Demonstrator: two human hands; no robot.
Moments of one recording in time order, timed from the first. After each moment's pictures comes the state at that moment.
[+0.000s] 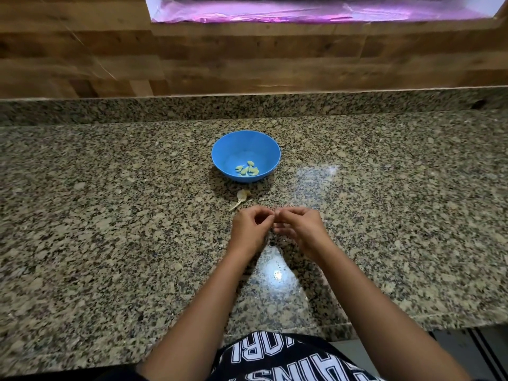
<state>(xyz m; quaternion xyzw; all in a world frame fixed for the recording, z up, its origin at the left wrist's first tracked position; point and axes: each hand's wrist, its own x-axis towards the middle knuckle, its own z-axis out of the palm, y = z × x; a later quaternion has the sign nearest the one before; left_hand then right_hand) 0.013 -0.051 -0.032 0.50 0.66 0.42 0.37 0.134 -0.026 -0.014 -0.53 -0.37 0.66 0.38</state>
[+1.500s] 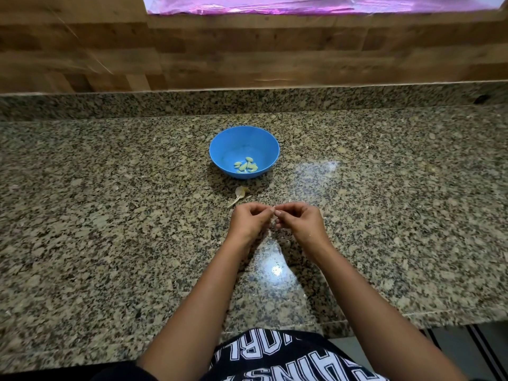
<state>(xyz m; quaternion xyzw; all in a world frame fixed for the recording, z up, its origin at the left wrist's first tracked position) 0.015 -0.042 -0.030 0.36 0.63 0.45 0.52 0.140 -0.030 -0.023 -0.53 -0.50 0.57 0.39</state>
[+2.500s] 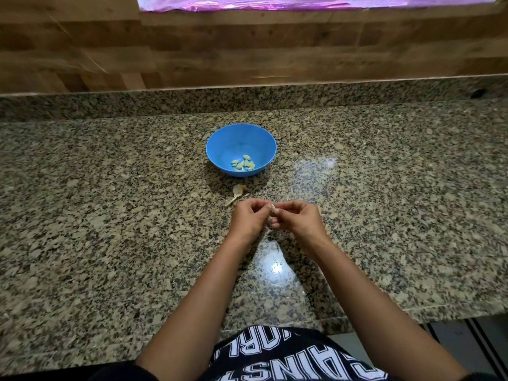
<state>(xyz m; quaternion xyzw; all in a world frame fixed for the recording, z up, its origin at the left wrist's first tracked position) 0.018 -0.038 -0.036 0.38 0.62 0.46 0.51 0.139 -0.031 -0.016 -0.53 -0.41 0.63 0.39</state>
